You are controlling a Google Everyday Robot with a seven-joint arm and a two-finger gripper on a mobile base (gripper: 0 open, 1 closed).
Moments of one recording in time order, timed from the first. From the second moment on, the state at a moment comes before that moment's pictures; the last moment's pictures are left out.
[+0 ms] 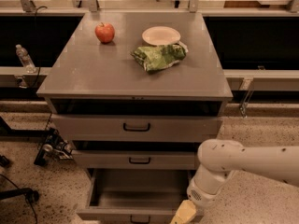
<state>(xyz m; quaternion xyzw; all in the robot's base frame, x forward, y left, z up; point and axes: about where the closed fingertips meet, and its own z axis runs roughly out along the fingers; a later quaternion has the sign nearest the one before) 0.331 -0.131 0.506 0.33 -0.92 -0.19 0.11</state>
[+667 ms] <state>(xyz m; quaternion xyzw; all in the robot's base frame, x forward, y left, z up) 0.315 -0.107 0.408 0.27 -0.93 -0.20 0.17</state>
